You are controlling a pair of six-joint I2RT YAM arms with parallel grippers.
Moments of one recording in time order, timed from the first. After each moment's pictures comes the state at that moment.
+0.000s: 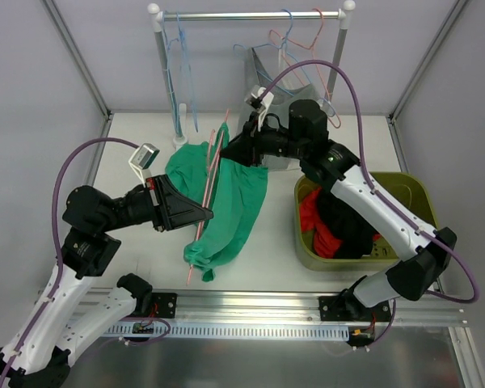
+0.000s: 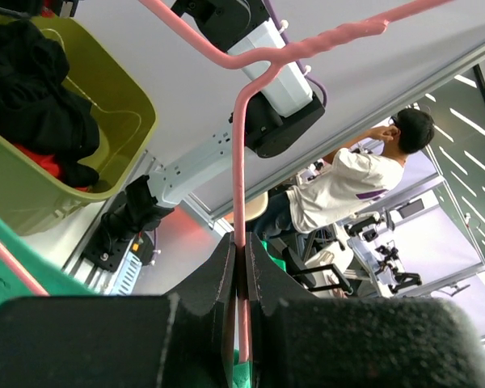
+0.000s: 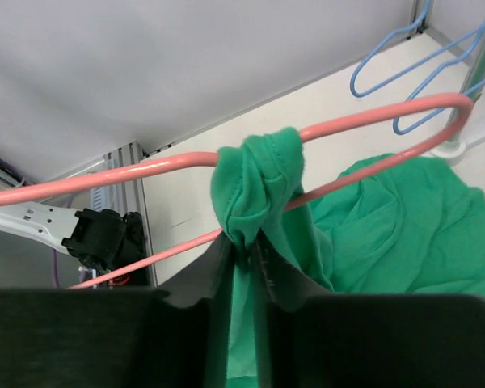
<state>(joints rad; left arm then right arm) -0.50 0.63 0.94 -0.05 0.84 -1.12 0.73 1.48 1.57 -0.24 -0.59 0.17</state>
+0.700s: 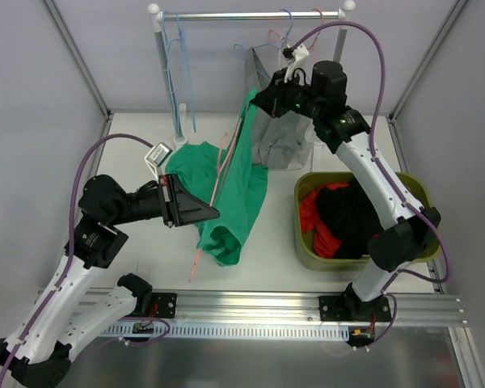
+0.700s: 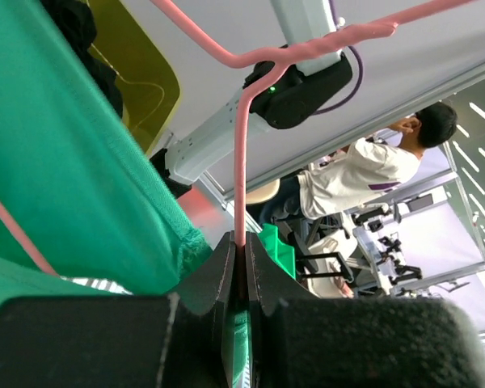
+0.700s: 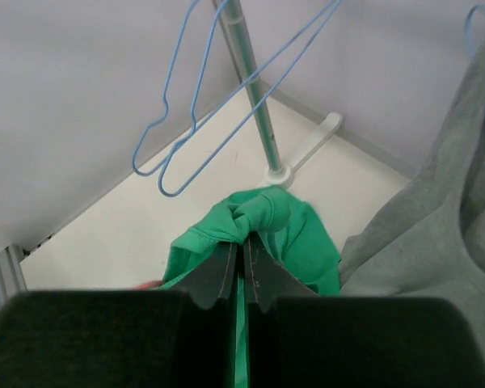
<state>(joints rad) -0.51 0.68 0.91 -0.11 0.86 -1.06 0.48 1.66 1.85 -0.28 -0.43 0.19</state>
